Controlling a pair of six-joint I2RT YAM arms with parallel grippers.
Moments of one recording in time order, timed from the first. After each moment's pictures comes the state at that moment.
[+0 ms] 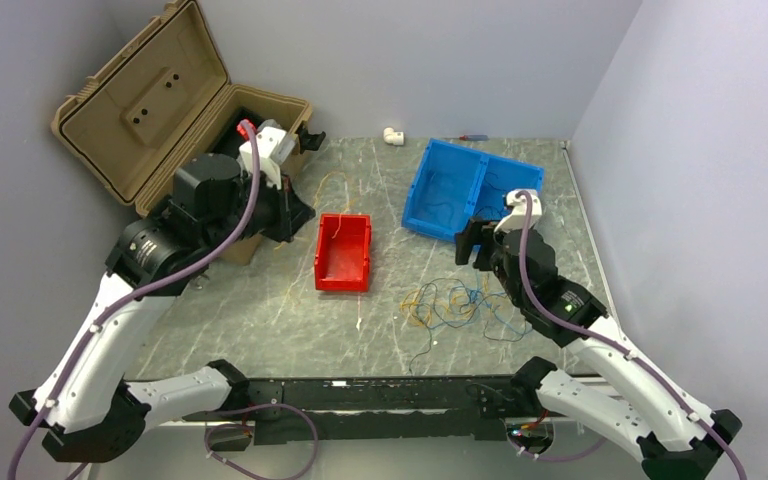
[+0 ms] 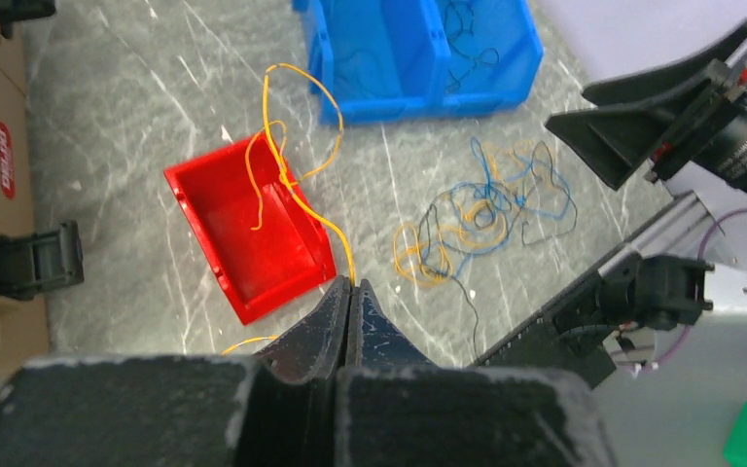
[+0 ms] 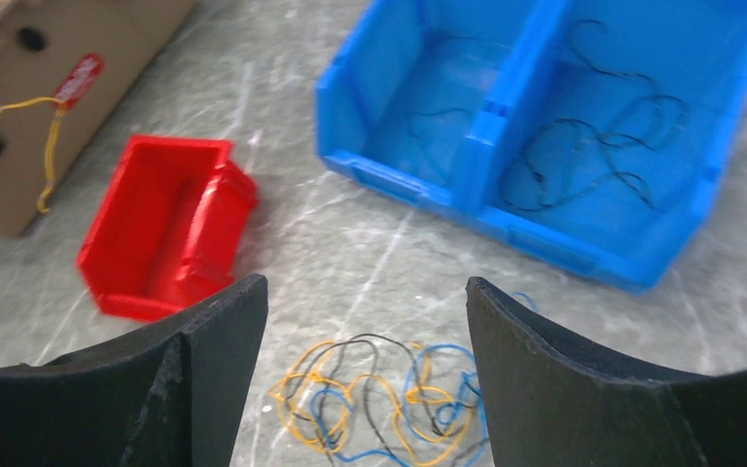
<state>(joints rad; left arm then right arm) -0.64 1.09 1.62 -0.91 0.05 -0.29 0.69 0.75 0.84 -0.45 0.50 0.39</state>
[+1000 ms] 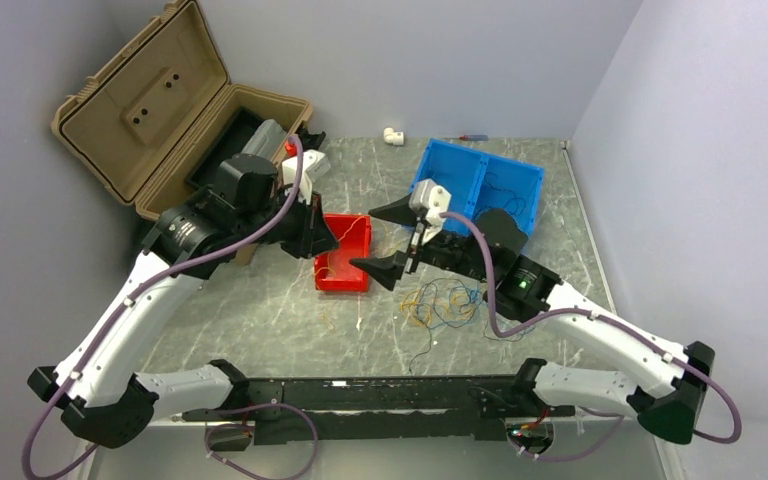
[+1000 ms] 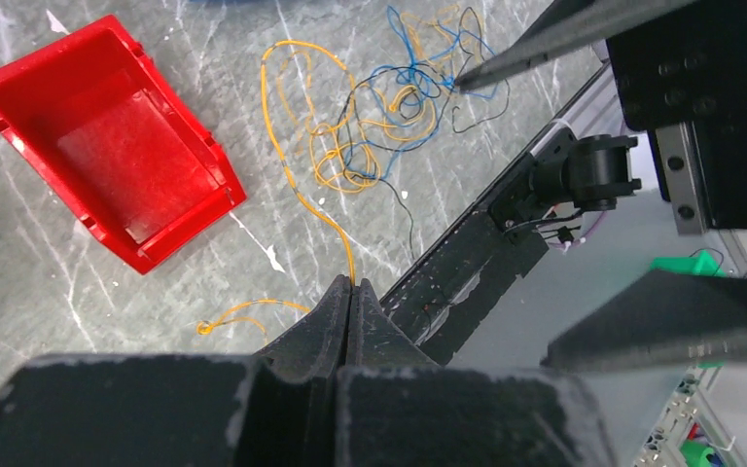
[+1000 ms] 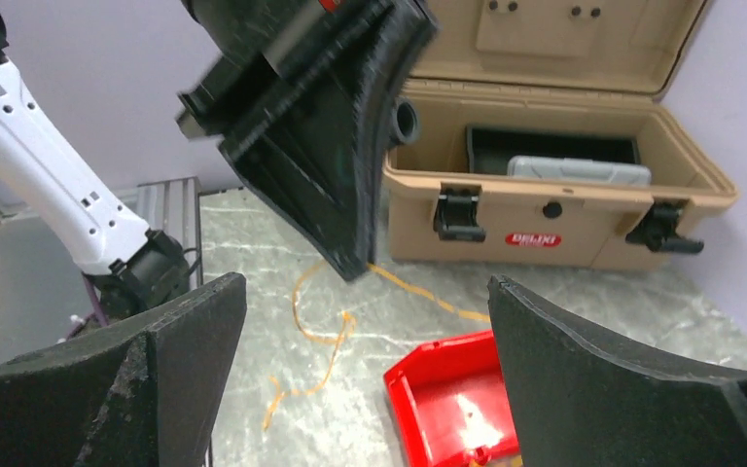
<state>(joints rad) -0.64 1.15 1.54 -0.99 0.31 -0.30 0.91 1.01 0.98 0.14 -0.35 -0.01</state>
